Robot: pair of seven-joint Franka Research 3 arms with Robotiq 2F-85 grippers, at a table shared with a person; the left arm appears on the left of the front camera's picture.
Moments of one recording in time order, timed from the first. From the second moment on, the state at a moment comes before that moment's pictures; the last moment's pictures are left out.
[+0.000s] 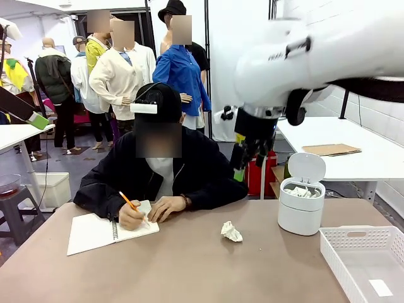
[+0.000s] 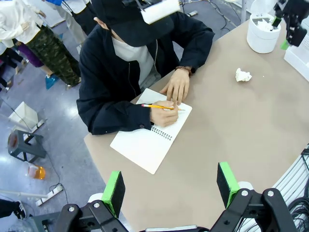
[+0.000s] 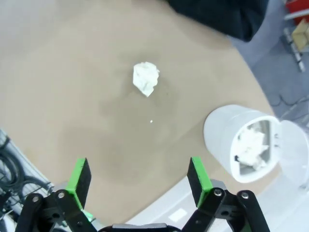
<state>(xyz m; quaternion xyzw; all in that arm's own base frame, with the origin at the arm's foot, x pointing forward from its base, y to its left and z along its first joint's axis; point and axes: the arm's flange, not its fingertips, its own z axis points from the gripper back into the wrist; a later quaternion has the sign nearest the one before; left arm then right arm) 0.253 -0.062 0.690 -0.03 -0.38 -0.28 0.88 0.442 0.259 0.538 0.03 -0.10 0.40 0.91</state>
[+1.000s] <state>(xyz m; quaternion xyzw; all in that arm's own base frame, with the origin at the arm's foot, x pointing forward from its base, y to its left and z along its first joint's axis) 0.253 -0.062 0.690 -0.03 -0.38 -0.28 0.88 0.466 0.303 0.451 0.01 -0.10 0.39 0.92</state>
